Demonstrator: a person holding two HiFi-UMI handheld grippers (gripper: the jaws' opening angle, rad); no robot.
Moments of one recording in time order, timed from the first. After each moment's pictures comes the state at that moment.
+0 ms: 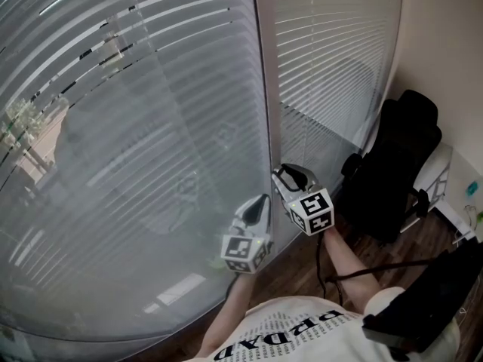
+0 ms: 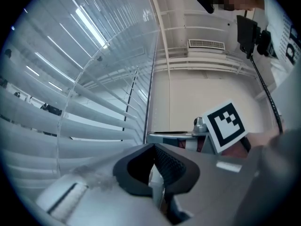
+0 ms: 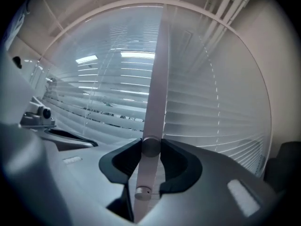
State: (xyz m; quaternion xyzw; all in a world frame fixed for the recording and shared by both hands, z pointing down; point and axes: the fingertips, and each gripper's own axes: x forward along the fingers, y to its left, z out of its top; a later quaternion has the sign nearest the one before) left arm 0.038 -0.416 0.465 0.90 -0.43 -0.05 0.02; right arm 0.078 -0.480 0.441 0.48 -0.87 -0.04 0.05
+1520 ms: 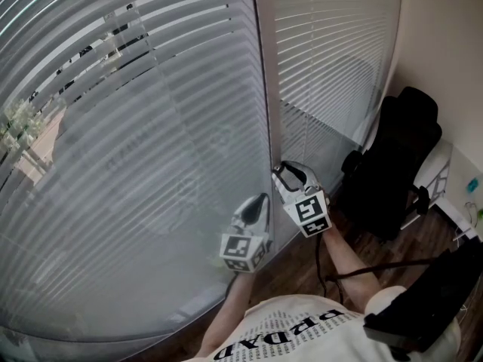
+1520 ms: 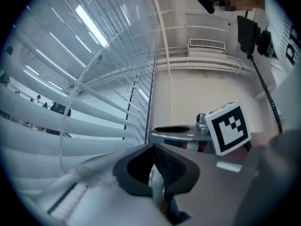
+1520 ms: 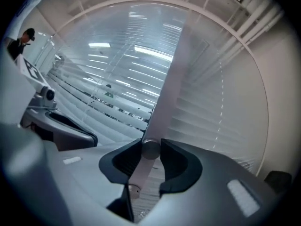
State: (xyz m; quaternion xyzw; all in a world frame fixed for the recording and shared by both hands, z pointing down) left arm 0.034 -0.415 0.464 0.90 -0.43 -0.04 0.02; right arm 0.074 -0.474 0.435 0.49 -0.86 -0.13 0.10
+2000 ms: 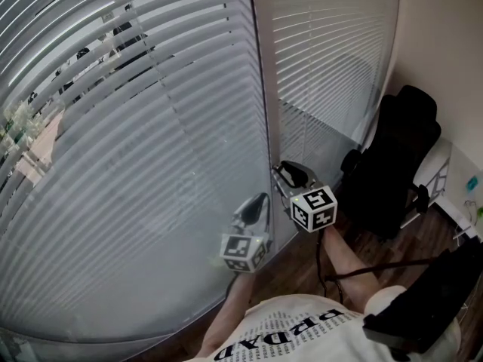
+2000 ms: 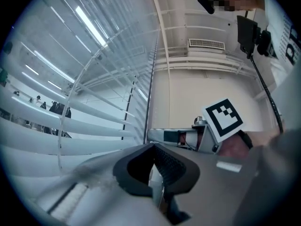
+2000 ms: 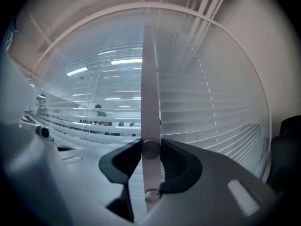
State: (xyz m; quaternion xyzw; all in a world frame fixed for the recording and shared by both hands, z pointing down) left arm 0.036 -0.415 0.463 0.90 -0.43 -0.05 0.02; right arm 0.082 -0.480 0.436 0.48 -0.87 0.02 -0.01
